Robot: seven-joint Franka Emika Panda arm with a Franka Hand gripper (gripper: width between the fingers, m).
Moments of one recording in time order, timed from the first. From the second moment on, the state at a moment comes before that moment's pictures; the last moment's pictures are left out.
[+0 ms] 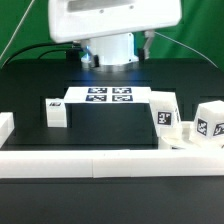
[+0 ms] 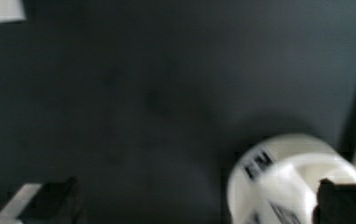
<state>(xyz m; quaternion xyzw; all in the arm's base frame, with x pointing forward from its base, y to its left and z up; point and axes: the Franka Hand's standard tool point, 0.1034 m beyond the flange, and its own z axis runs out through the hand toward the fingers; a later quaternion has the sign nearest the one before) 0.529 -0.045 0.110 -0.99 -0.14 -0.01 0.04</state>
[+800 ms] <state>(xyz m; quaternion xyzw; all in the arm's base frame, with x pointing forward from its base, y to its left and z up) 0.524 -0.105 0.074 -0.98 -0.06 0.17 -0.01</state>
